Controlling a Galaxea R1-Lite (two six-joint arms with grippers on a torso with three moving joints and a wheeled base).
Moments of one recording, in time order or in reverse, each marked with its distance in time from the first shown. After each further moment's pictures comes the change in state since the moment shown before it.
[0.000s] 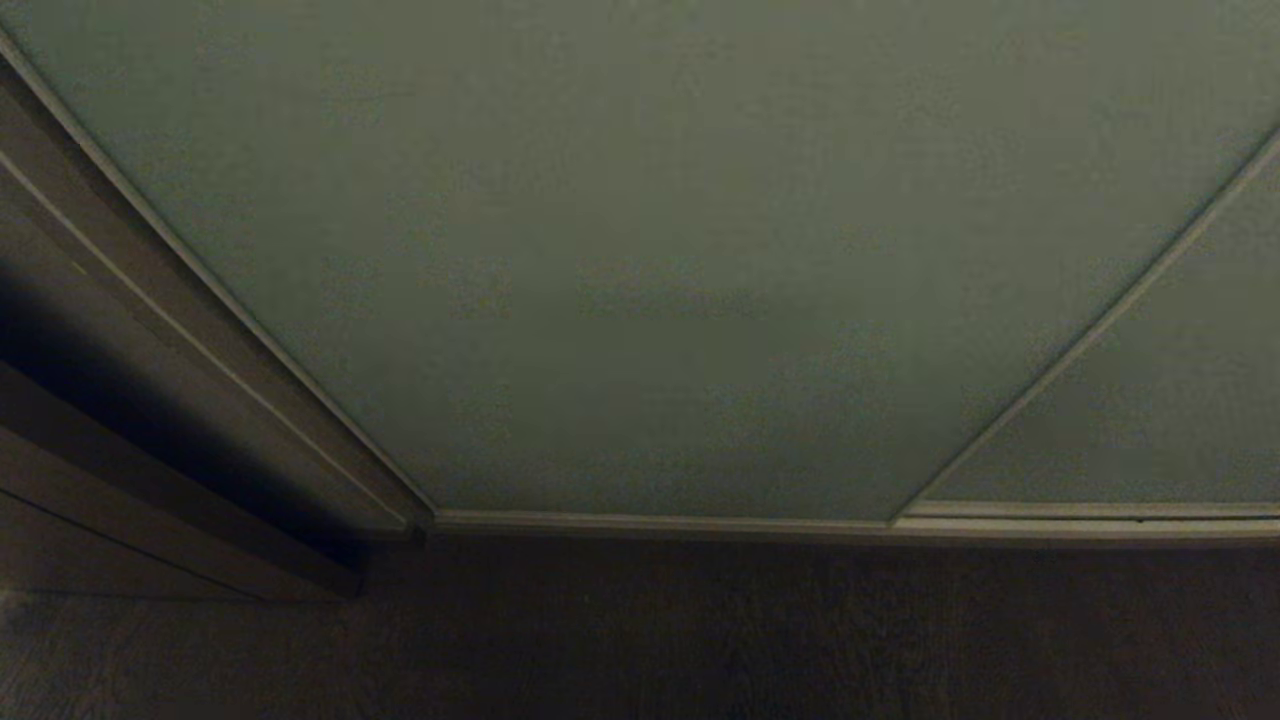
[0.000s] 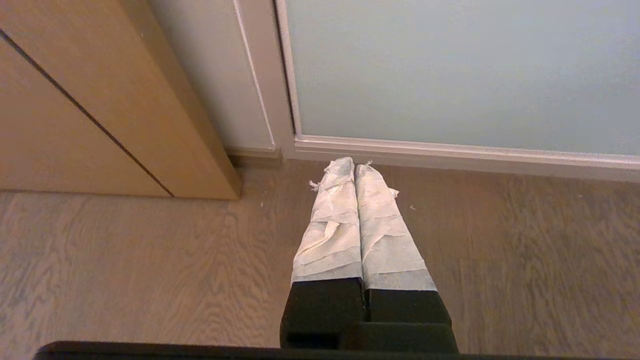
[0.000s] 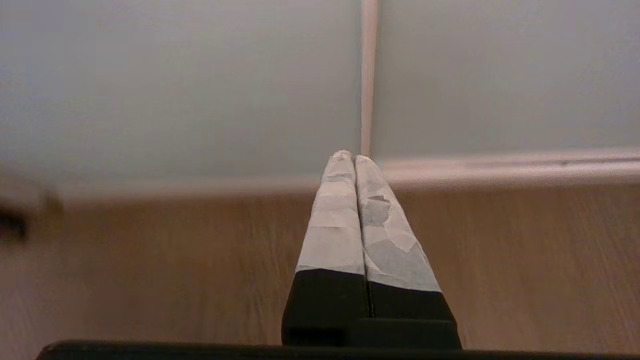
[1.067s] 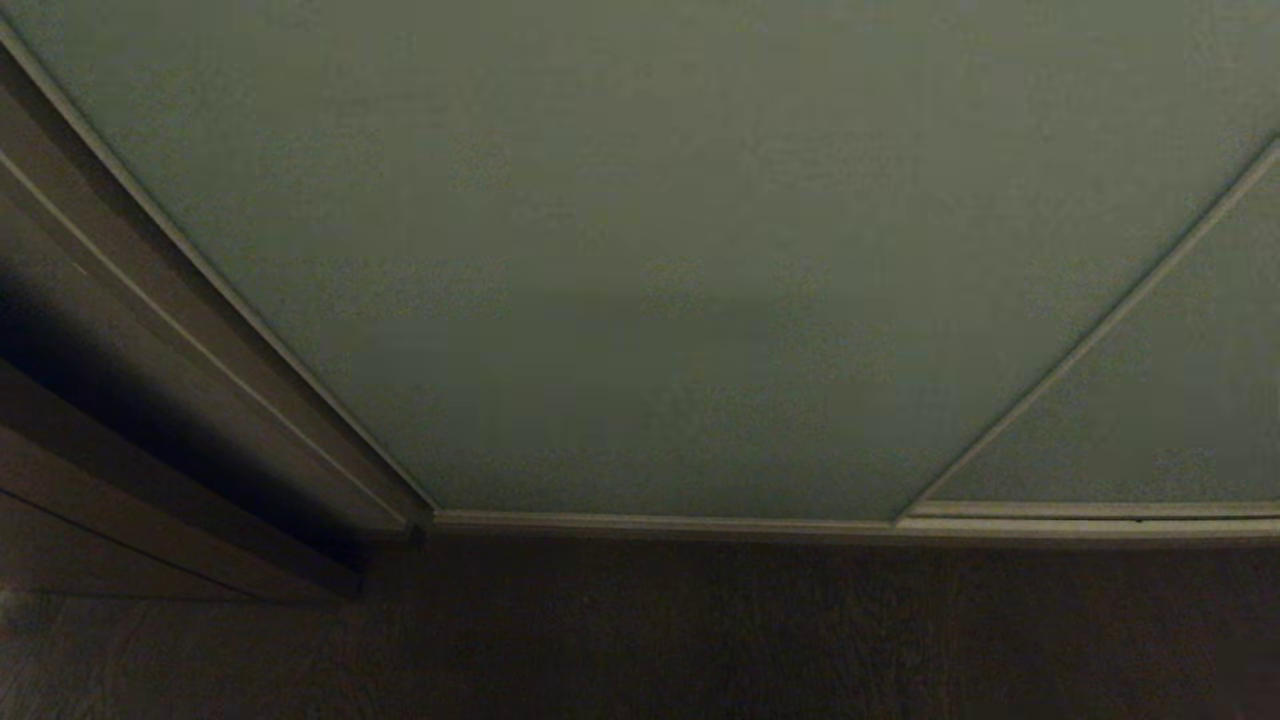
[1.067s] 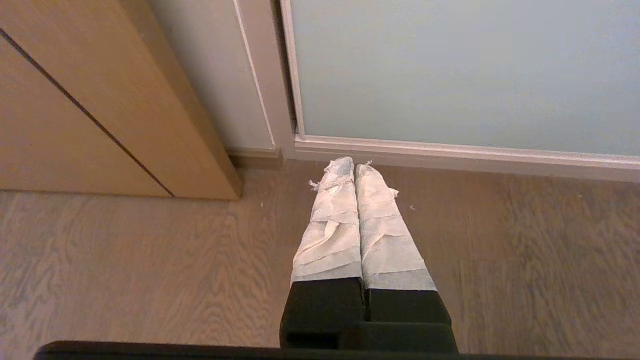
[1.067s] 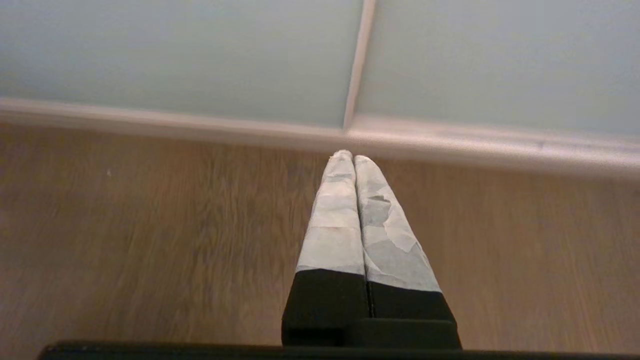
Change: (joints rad) left arm 0.000 0.000 0.000 0.000 0.000 0.000; right arm 0.277 -0.526 0.475 0.045 -0.269 -0.131
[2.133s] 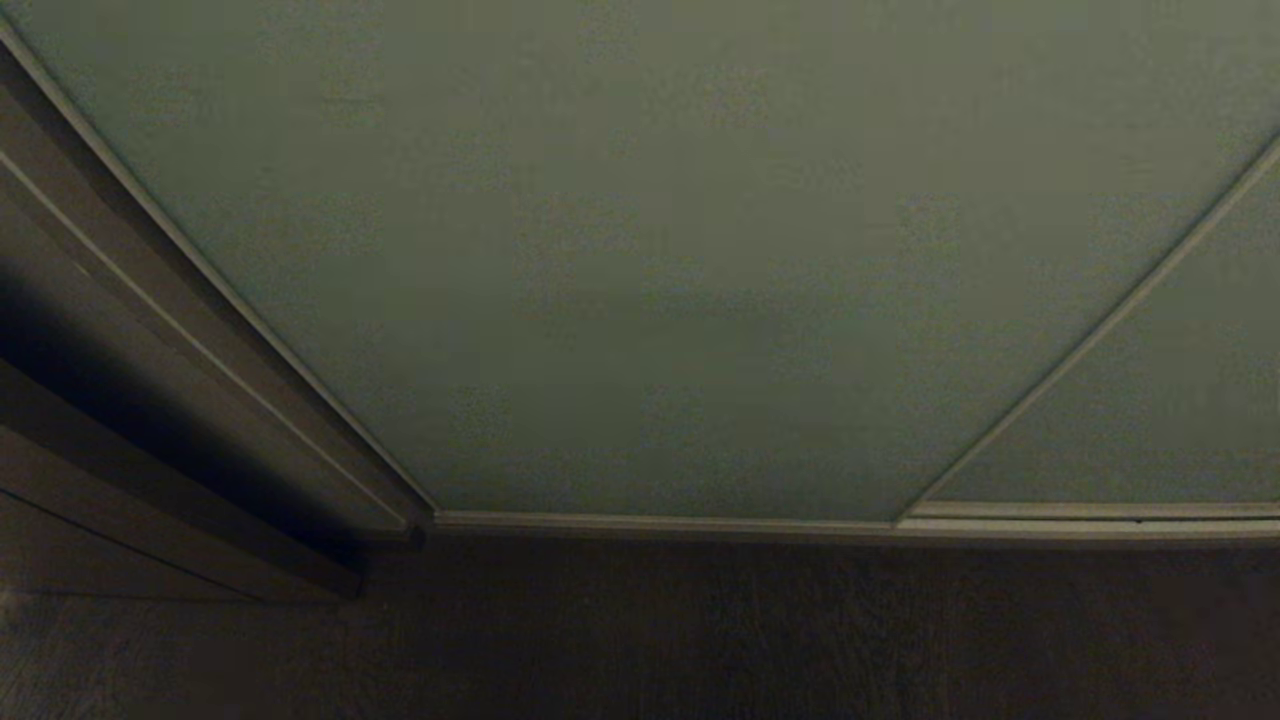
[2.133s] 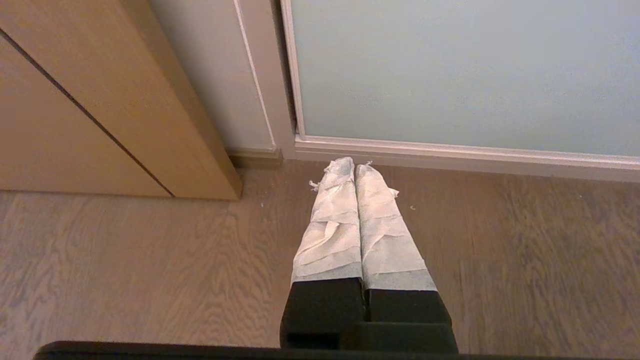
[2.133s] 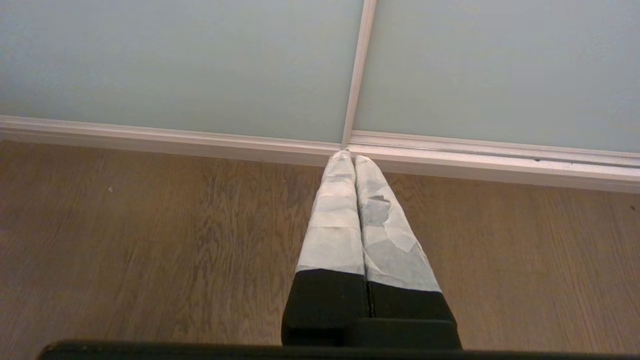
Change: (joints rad) left arm 0.000 0.000 0.000 0.000 0.000 0.000; right arm 0.002 -0.051 0.011 0.010 0.003 0.015
